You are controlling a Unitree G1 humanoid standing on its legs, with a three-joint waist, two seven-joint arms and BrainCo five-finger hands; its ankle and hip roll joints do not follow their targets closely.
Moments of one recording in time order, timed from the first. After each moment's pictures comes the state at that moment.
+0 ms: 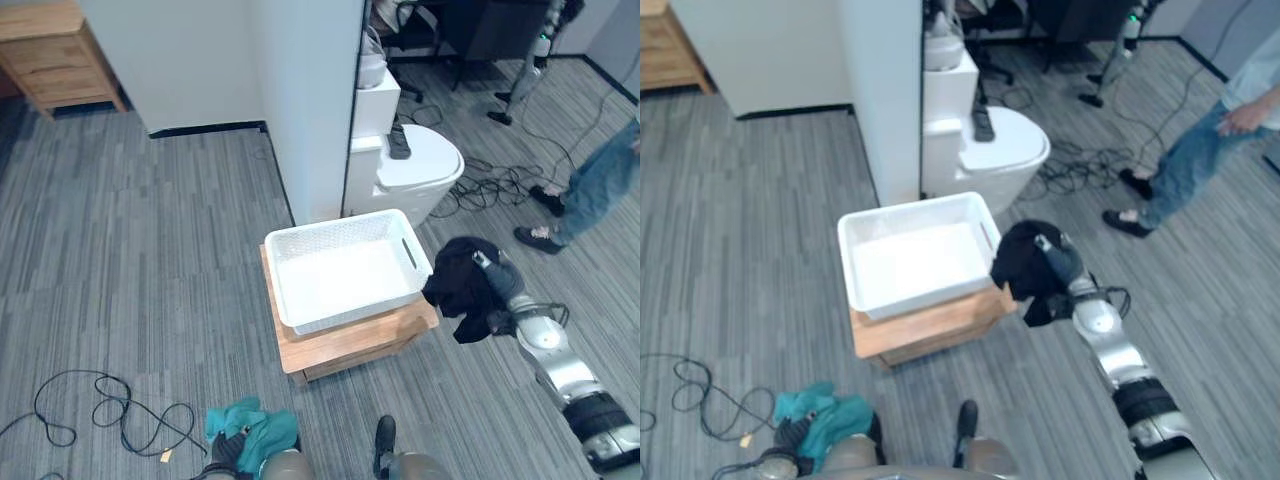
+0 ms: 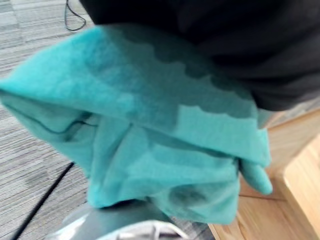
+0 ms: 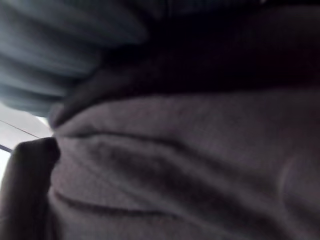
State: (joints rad) left arm 0.04 0.27 -0.12 1.13 -0.03 -0.17 0.17; right arm -0.32 -0.55 0.28 0.33 0.19 -0.21 -0.12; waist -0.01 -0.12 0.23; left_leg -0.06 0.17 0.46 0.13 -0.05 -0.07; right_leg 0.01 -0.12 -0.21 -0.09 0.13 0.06
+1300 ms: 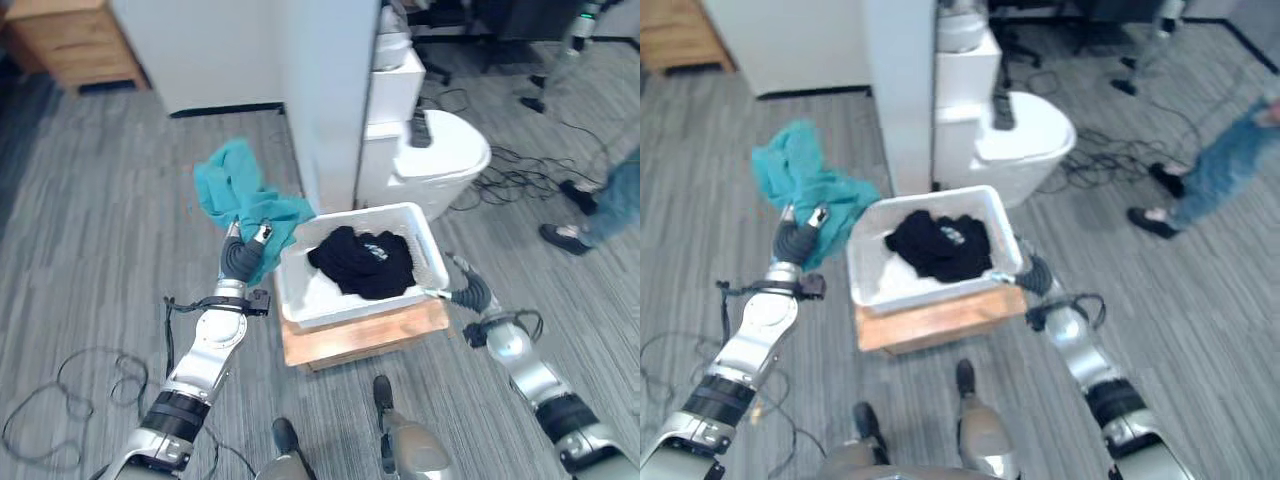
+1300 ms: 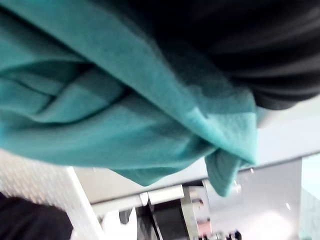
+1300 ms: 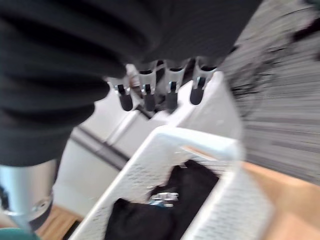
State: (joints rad) left arm -0.33 0.49 -0.22 0.19 -0.19 -0.24 0.17; right arm -0.25 -0.47 0.31 0.43 -0.12 -0.08 -0.16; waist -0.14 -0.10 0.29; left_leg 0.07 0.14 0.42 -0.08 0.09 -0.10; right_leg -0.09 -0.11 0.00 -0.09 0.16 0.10
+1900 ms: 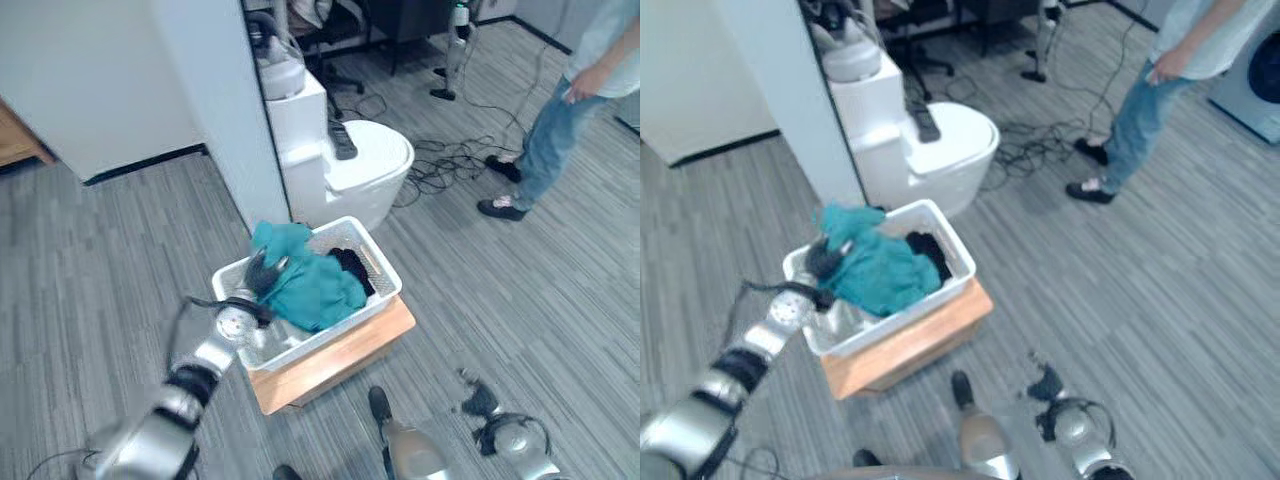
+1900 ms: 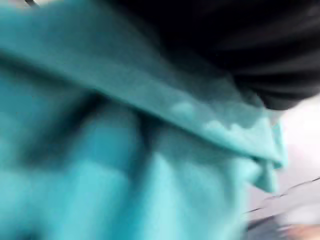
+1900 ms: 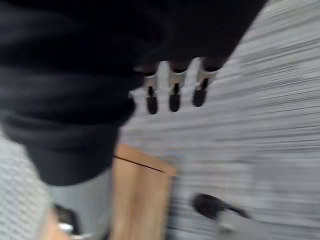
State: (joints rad) left arm -0.55 0.54 -0.46 0.95 -0.06 -0.18 0.13; right arm 0.01 -0.33 0.34 0.81 -0.08 -0.11 -0.10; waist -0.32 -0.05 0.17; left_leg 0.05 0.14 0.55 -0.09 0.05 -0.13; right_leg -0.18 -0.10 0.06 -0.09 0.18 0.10
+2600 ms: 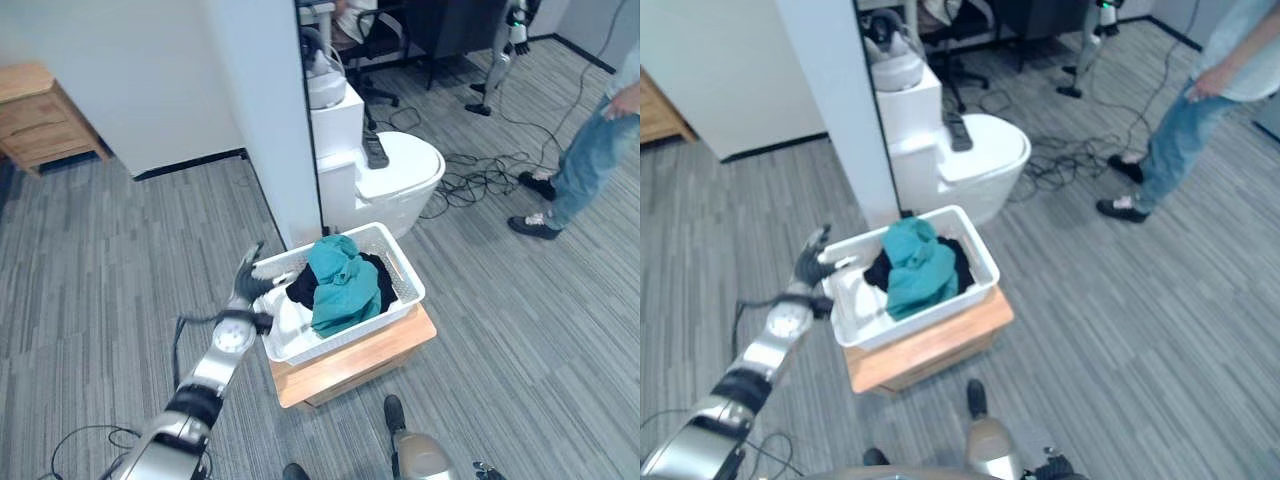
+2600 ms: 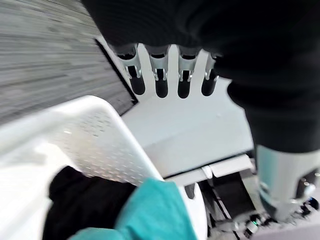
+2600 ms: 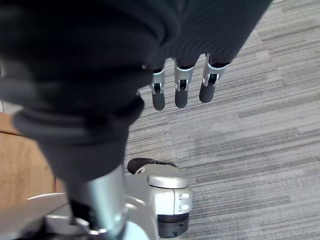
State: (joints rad) left arm -0.21 0.46 -0.23 0.59 -0.14 -0.19 0.16; right arm 0.06 -0.21 0.26 1.15 0.04 -0.04 -0.11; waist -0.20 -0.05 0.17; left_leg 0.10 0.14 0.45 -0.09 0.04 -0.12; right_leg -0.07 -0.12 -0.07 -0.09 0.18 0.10
